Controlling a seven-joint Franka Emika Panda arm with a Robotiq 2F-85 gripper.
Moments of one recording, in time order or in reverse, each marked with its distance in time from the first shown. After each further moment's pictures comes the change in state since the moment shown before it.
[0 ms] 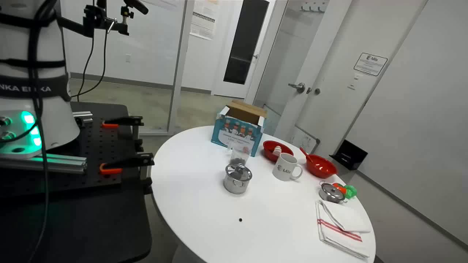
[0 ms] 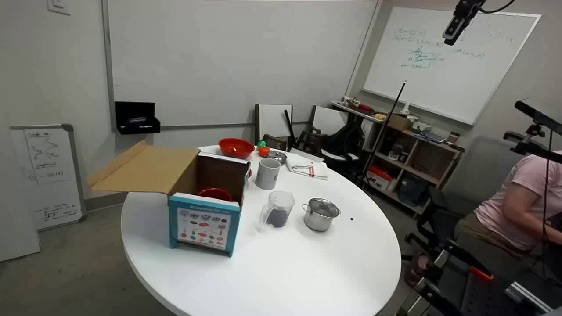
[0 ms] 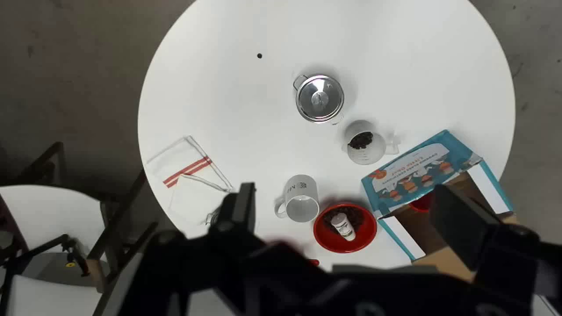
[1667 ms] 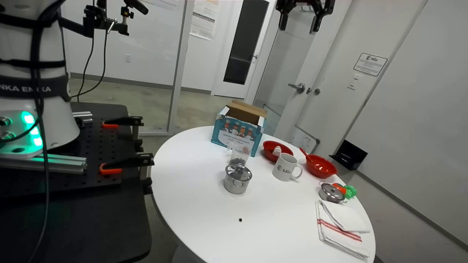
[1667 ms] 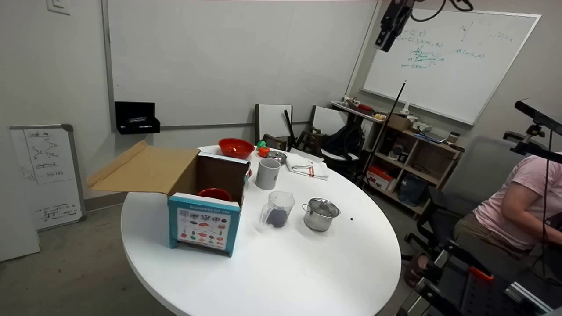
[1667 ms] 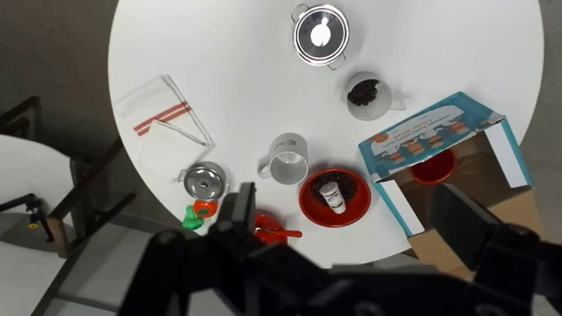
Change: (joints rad) arm 0.052 0.353 0.070 0.194 0.059 0.165 0.003
